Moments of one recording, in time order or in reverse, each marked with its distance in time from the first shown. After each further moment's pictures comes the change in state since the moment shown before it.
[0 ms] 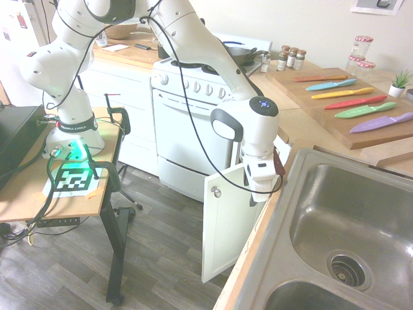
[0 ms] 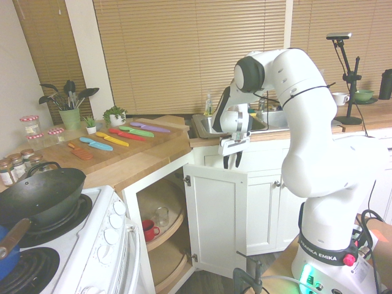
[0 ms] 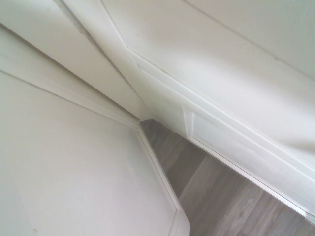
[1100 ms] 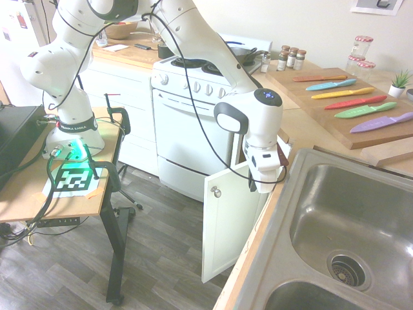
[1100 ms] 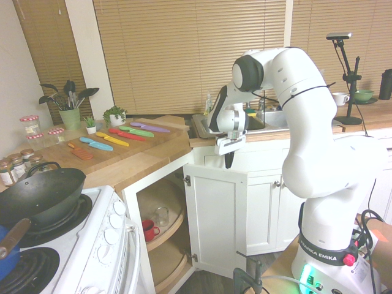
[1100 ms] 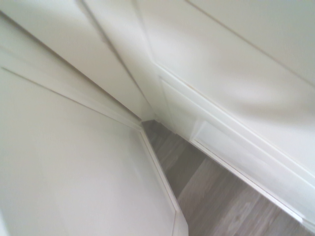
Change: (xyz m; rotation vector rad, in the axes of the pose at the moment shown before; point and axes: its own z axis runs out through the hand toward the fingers) arm -0.009 -0.034 -0.005 -0.030 0.014 -0.052
